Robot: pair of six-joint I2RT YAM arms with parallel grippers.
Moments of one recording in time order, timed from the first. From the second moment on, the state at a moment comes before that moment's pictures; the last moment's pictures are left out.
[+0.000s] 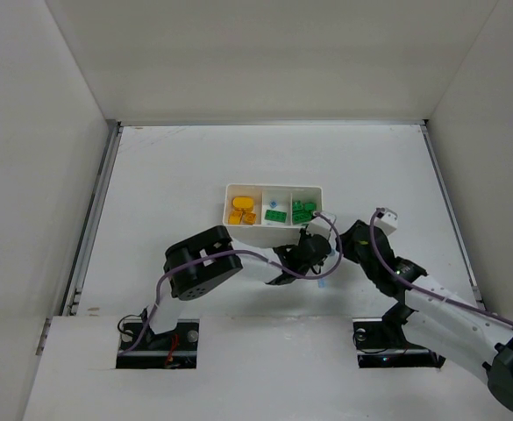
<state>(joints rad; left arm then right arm) -1.20 2.03 1.07 0.40 -0.52 -0.46 0.62 0.79 0.36 -0.19 0.46 0.90</state>
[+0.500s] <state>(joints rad) -1.20 1.53 0.80 0.38 -0.53 -0.46 0.70 1.11 0.46 -0.23 0.46 0.91</state>
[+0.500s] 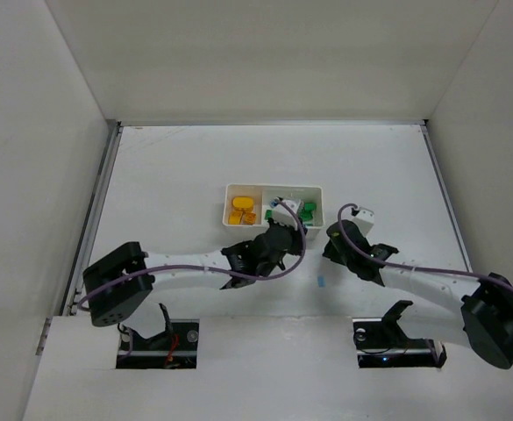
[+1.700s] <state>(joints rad) -0.88 1.64 0.85 0.32 -0.38 -0.46 0.76 1.45 0.73 -0.44 0.51 0.83</state>
